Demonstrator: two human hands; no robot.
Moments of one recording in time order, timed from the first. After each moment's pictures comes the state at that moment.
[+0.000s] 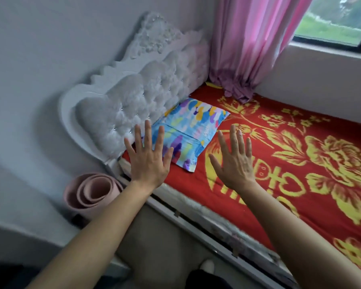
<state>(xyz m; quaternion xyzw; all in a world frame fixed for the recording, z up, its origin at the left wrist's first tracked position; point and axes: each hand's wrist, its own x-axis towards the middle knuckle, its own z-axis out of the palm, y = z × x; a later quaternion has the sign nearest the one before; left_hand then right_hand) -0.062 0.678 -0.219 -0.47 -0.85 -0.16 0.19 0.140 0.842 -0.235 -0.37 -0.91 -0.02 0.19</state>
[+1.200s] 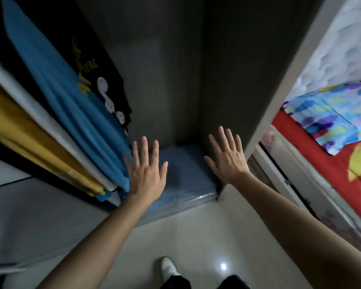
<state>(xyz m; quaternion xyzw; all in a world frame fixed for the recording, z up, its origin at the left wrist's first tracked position) -0.008 0.005 -0.276 -0.12 -0.99 -0.04 0.09 0.002 0.269 -0.293 0.02 -1.00 0.04 0.08</state>
